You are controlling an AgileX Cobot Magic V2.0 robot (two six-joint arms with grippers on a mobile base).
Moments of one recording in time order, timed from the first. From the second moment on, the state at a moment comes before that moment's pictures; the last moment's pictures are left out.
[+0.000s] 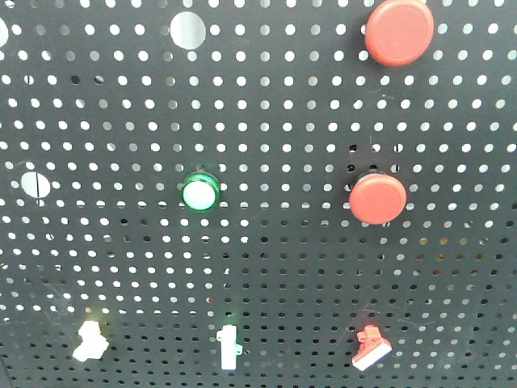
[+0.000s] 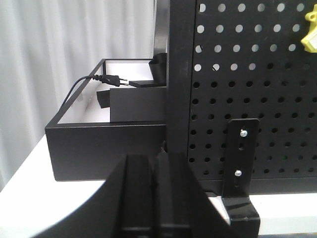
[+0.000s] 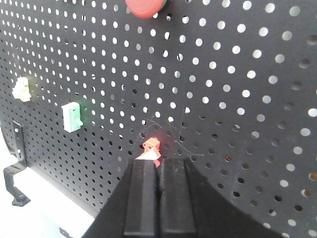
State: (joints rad) left arm -0.07 -0.01 0.03 0.06 0.10 -0.08; right arm 0.57 0.35 -0.54 -0.03 0.36 -0.11
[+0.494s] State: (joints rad) left arm -0.07 -0.01 0.03 0.06 0.10 -0.08; right arm 0.08 0.17 0.03 -0.03 -0.09 0.04
